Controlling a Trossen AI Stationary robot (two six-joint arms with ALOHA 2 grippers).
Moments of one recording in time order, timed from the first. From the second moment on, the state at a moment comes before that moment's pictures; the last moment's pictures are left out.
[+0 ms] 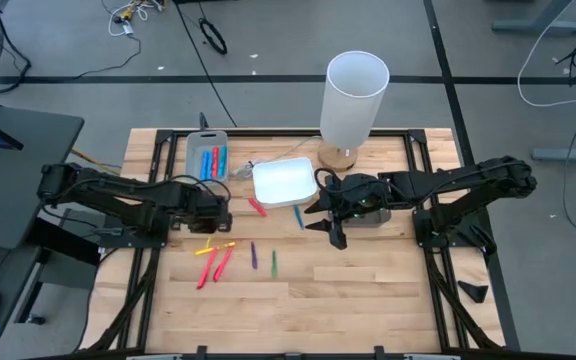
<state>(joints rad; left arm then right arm) -0.03 1.20 0.69 -0.82 0.05 -1.47 0.11 1.35 1.13 -0.33 -0.02 0.18</state>
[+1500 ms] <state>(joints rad) -0.04 1.06 0.69 0.14 0.02 -0.53 0.12 1.35 1.13 -0.25 -0.07 0.40</state>
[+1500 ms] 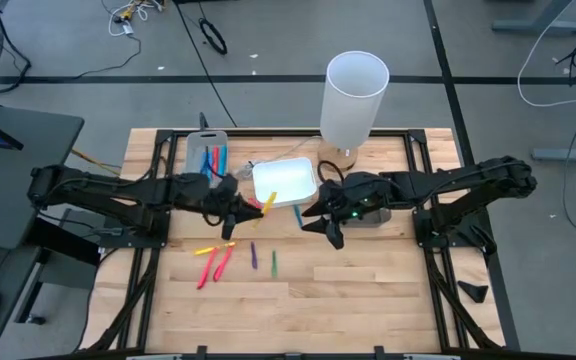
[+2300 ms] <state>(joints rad) -0.04 1.06 0.70 0.57 -0.06 -0.42 0.12 1.35 1.13 0.03 -0.01 0.38</state>
